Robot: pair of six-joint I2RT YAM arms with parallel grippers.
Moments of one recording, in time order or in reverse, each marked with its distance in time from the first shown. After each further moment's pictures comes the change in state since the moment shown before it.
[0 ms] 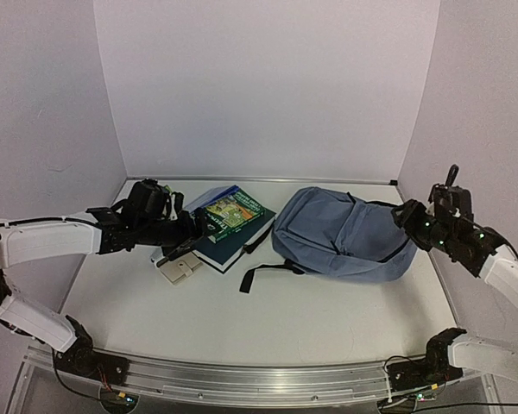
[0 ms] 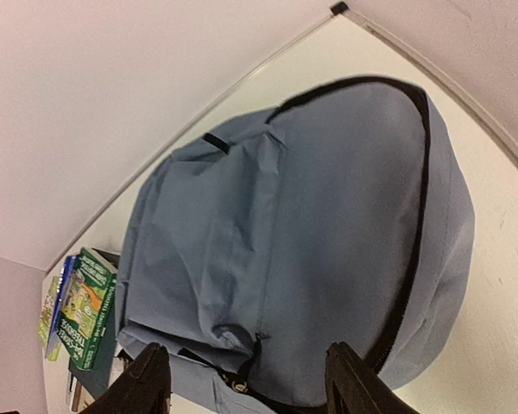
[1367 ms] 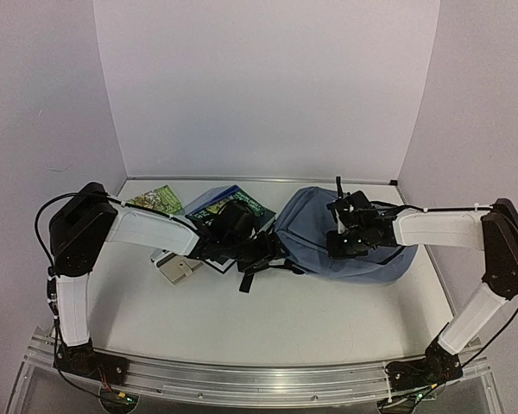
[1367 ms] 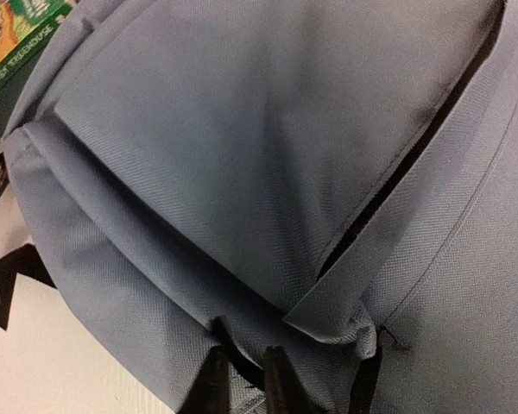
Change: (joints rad) left arm -0.246 0.651 0.417 0.189 0.033 -0.147; right arm 0.303 0.736 0.251 0.039 -0.025 -0.390
